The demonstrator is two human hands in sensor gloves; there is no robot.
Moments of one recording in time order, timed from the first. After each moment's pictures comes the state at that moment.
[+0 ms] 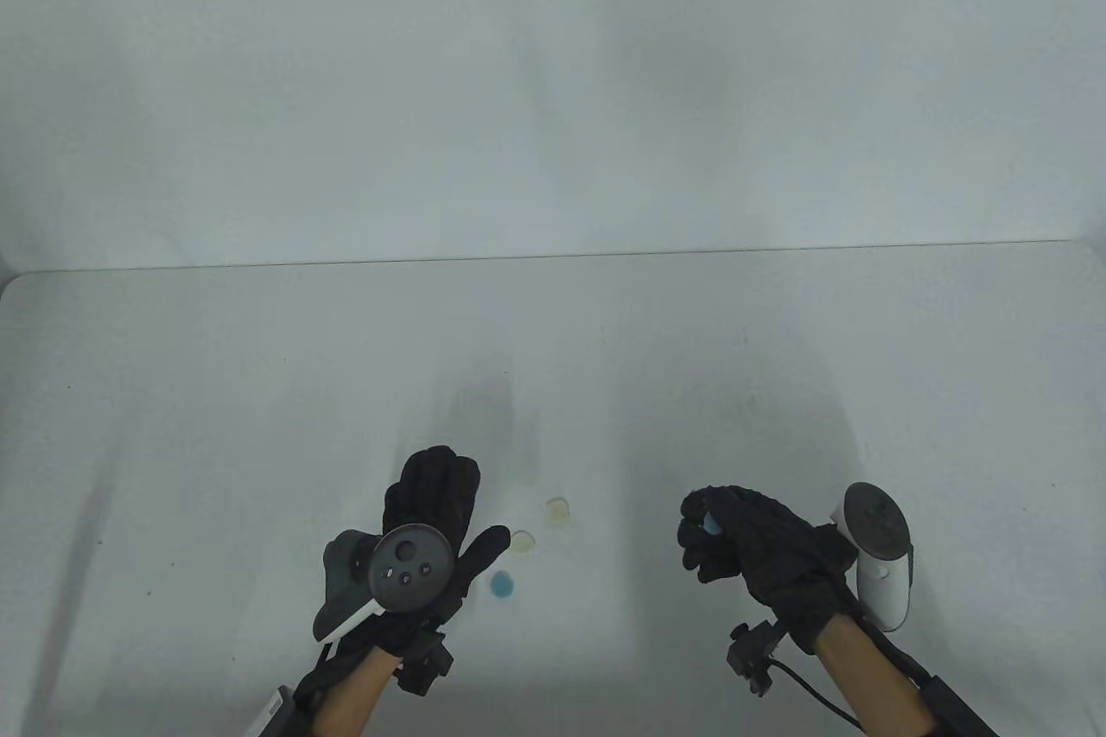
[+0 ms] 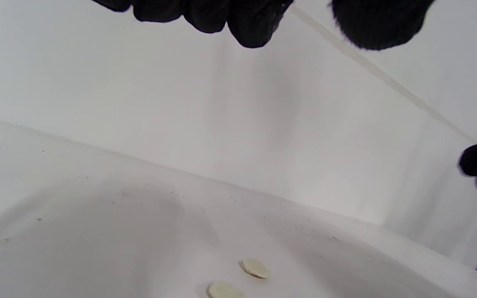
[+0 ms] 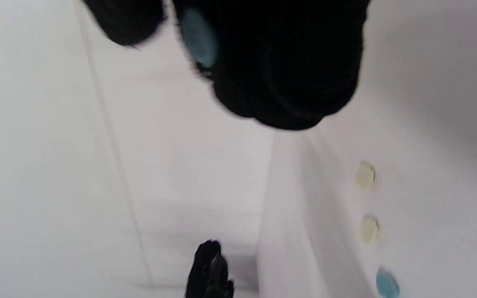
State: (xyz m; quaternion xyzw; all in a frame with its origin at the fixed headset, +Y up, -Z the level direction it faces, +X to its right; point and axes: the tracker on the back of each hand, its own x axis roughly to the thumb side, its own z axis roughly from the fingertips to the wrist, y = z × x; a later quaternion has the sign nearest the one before) left_hand -0.176 -0.665 -0.313 0.06 -0.20 0.18 0.96; right_hand 0.206 -0.706 -0.323 0.08 0.12 0.69 0.71
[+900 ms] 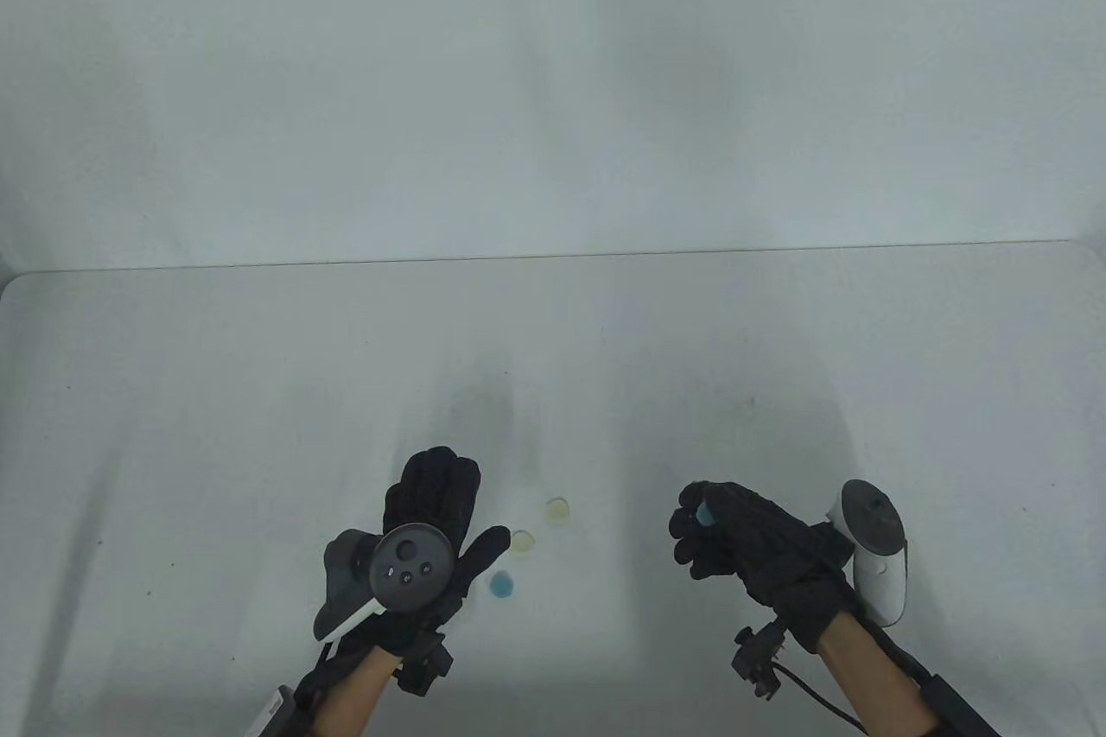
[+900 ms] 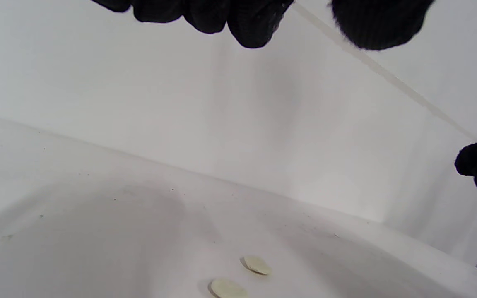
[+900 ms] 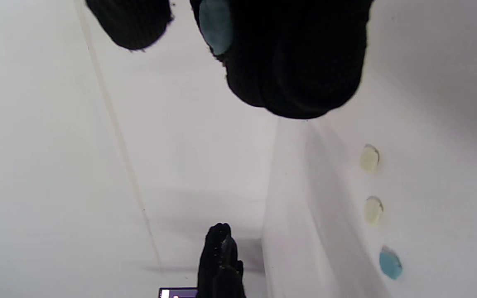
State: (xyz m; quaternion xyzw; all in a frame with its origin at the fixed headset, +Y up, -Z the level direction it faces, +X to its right) left_hand -0.175 -0.667 -0.314 0.05 -0.20 0.17 0.96; right_hand 0.203 -0.703 -0.324 0.09 0.12 0.70 0.70
